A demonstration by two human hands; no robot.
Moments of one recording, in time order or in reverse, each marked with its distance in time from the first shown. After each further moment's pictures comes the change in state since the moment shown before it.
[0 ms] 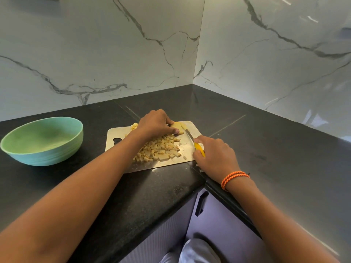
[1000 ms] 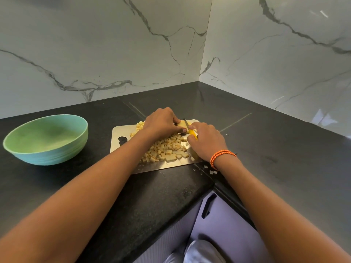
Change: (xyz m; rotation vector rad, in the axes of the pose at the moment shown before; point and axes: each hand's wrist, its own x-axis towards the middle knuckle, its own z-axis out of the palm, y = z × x) left_hand 0.006 -0.003 0.007 -0.011 0.048 -0.010; right_hand 0.062 -0.021 0.024 0.086 0.033 0.007
